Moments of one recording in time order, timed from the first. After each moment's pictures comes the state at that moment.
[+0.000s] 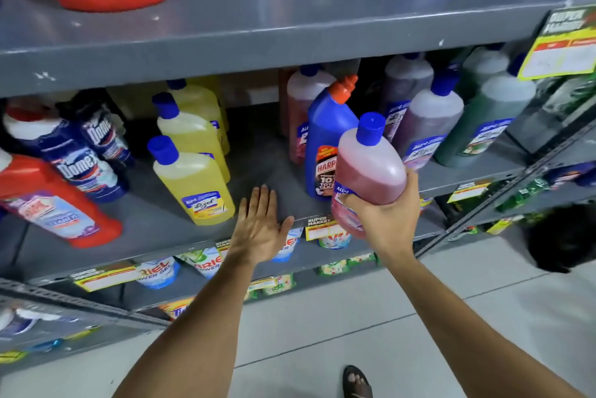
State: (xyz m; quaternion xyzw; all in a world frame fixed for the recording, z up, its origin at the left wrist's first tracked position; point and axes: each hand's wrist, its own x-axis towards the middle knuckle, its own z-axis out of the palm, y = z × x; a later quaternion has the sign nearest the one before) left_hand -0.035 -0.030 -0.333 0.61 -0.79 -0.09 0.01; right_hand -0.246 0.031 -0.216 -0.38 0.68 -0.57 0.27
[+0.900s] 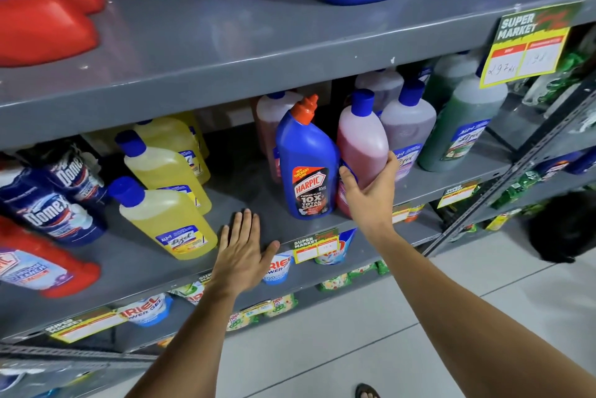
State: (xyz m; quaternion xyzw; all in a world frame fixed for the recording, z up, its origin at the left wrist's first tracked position) left_hand -0.031 -0.036 -0.338 0.61 -0.78 -0.10 0.01; right_hand -0.278 -0.043 -0.243 -0.40 0.64 -0.60 0.25
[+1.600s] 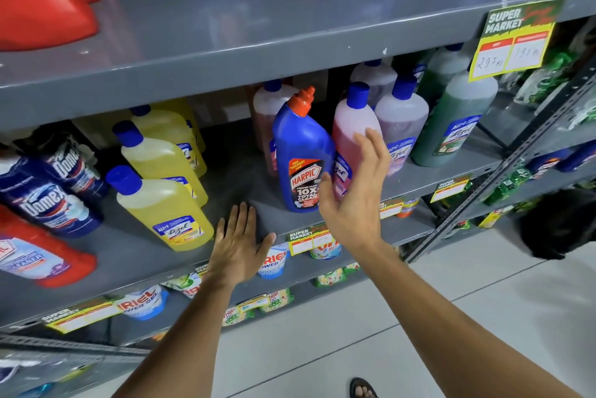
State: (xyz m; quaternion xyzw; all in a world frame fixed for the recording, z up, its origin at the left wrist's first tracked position) left_hand -0.030 -0.034 -0.338 0.61 -0.79 -0.09 0.02; right_hand -0.243 0.002 -0.207 -0.57 0.59 -0.57 0.05
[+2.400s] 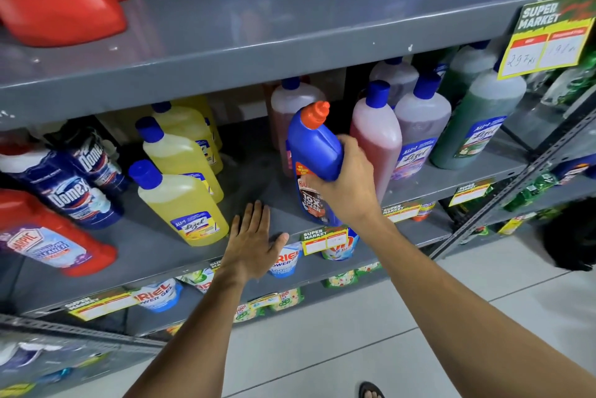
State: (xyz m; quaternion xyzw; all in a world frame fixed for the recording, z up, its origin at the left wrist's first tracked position) left_hand -0.031 -0.037 -0.332 0.61 -0.79 -0.12 -0.02; right_hand -0.233 -0.033 -0.196 -0.58 0.65 -0.44 0.22
